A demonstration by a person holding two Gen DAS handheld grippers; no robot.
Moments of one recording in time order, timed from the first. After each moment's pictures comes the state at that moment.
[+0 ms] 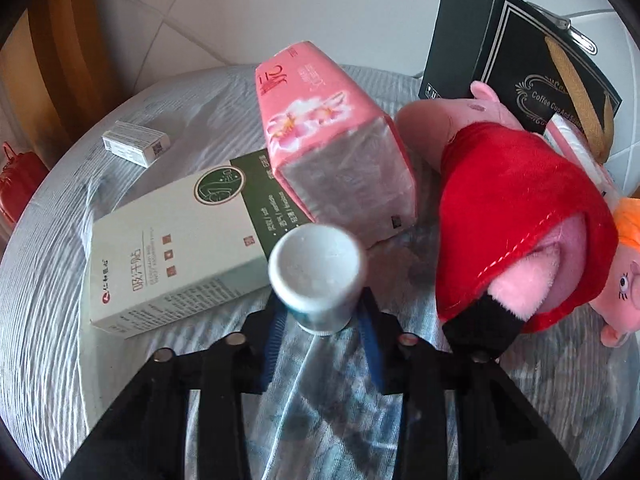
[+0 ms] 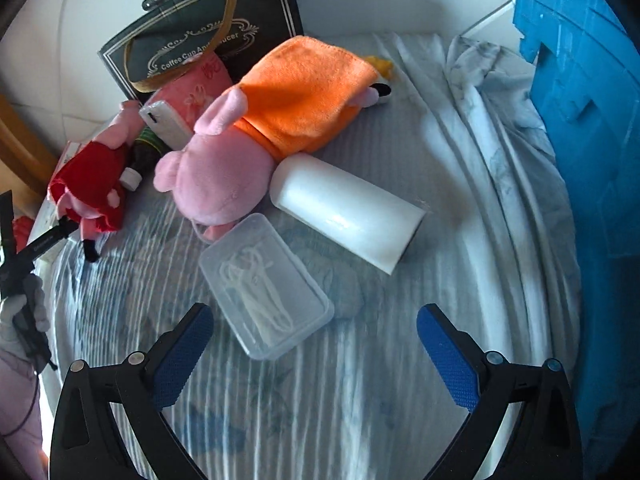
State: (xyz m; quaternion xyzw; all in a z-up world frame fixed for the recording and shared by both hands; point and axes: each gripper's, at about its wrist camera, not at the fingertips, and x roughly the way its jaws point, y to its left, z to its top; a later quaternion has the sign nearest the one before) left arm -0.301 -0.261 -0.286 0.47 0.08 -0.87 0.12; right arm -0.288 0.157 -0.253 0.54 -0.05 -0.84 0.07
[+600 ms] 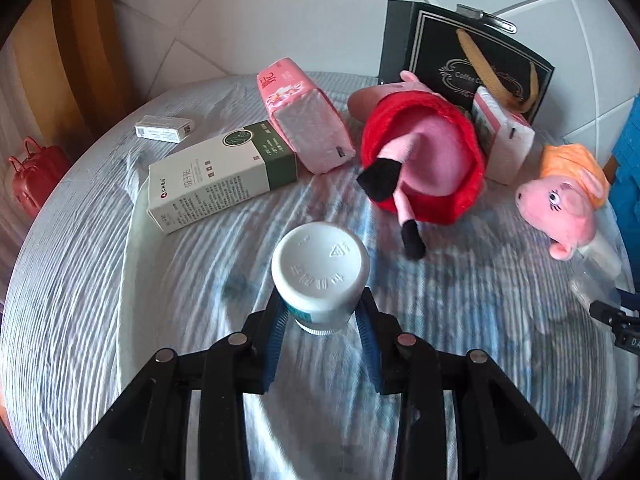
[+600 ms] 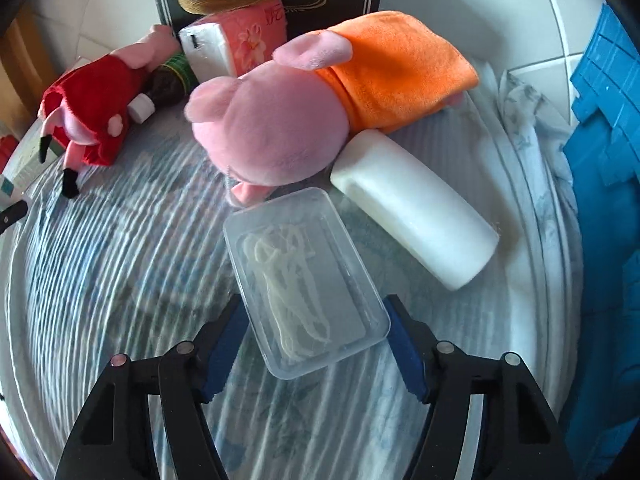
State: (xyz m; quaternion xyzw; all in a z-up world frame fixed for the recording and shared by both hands) left arm -0.189 -0.214 -0.250 0.45 0.06 -0.89 0.10; right arm -0.279 0.103 -0.265 0.53 0.07 -0.84 0.08
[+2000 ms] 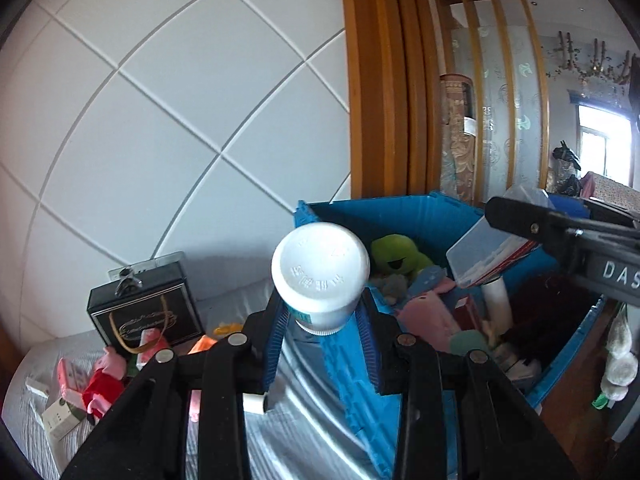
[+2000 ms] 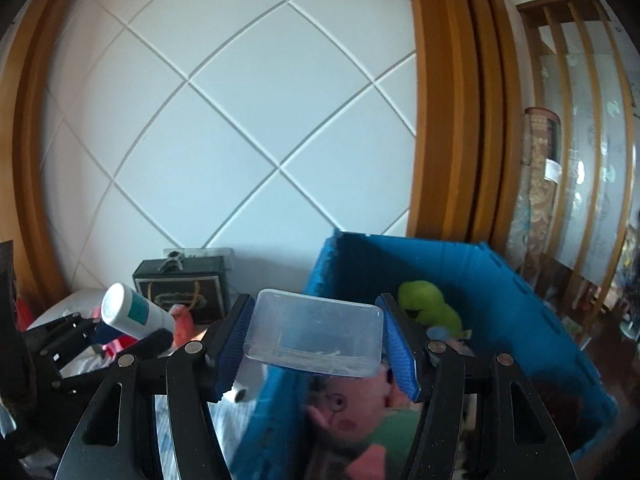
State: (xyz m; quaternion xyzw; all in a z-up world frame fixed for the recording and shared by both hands) left arm -0.075 0.211 0.049 0.18 -0.06 -0.96 -0.23; right arm -0.048 0.326 0.083 0.18 0.01 -0.98 -0.05
